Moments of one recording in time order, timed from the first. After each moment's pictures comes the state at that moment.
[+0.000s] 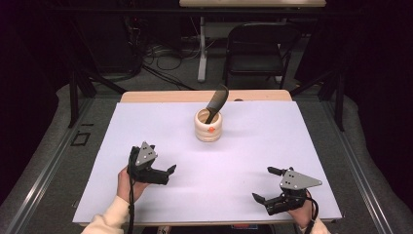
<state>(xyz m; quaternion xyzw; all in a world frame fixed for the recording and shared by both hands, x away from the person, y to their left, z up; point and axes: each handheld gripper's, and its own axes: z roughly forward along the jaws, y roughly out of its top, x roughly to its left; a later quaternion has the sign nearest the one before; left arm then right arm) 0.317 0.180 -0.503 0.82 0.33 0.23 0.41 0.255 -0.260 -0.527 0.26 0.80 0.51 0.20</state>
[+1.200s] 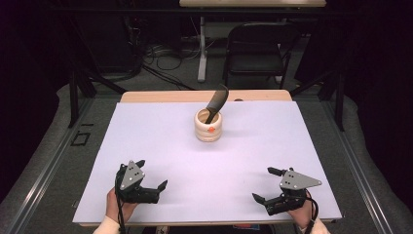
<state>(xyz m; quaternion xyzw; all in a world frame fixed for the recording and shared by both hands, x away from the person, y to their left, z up) 0.269 0.203 -0.518 0.80 0.34 0.24 0.44 0.255 -0.260 -0.529 0.26 0.80 0.50 0.20</state>
